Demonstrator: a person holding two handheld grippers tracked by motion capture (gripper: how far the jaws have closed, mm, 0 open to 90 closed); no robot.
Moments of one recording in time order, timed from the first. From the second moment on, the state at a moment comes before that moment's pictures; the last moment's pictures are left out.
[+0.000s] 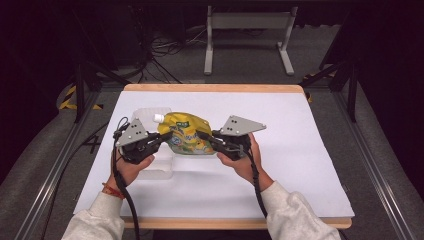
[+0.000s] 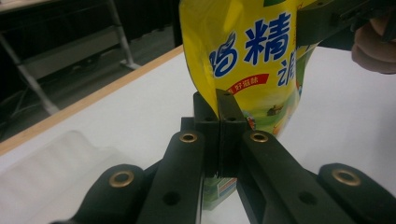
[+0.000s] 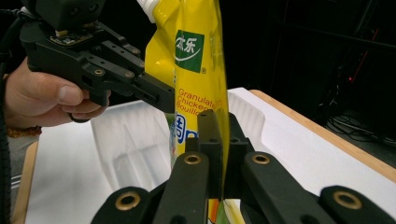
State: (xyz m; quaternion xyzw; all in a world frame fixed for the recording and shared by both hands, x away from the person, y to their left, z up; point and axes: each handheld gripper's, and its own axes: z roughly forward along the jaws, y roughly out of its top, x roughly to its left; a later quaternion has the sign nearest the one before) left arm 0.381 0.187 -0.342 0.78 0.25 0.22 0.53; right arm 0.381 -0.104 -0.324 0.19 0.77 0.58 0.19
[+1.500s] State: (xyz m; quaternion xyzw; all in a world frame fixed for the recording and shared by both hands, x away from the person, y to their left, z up) left arm 0.402 0.266 -0.354 0.73 0.34 0.28 0.53; right arm 0.436 -0.001 -0.345 0.18 0.78 0.58 0.17
